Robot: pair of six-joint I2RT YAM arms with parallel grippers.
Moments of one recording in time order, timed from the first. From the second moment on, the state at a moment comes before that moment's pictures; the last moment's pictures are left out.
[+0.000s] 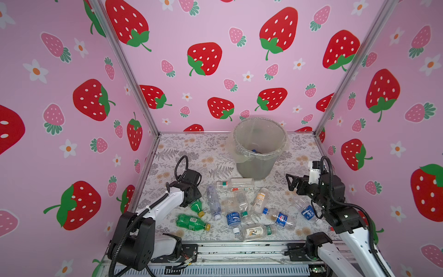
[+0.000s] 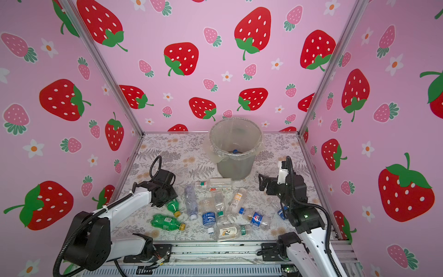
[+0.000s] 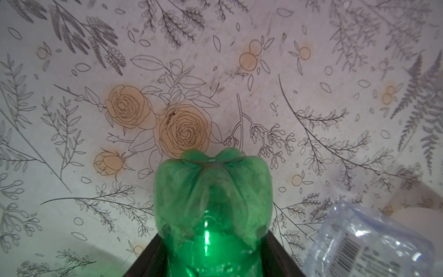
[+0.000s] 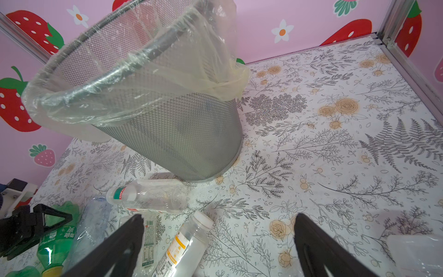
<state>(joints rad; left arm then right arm) -0.28 1.30 0.68 -0.65 -0.16 -0.86 0.34 0.60 0.68 -0.51 -0.06 0.32</state>
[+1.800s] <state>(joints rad) -0.27 0.84 0.84 -0.38 0.26 -0.48 0.34 0.54 0.58 -0.50 0.02 0.40</state>
